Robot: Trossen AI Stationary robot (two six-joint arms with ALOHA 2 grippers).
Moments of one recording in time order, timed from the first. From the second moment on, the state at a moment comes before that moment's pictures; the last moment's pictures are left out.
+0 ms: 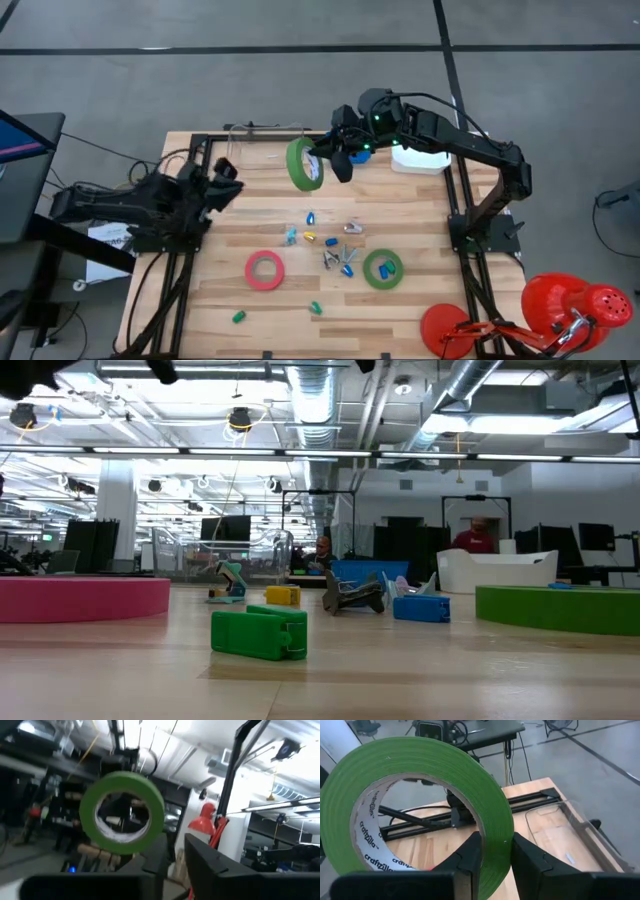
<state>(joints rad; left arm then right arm) 0.02 0.60 0.35 0.74 0.01 -0.37 -0.22 1.65 1.85 -0.58 -0.18 0.12</state>
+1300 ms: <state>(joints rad) 0.02 0.91 0.56 0.76 0.01 -0.50 -0.19 1.75 1.85 -0.49 -0.18 0.13</state>
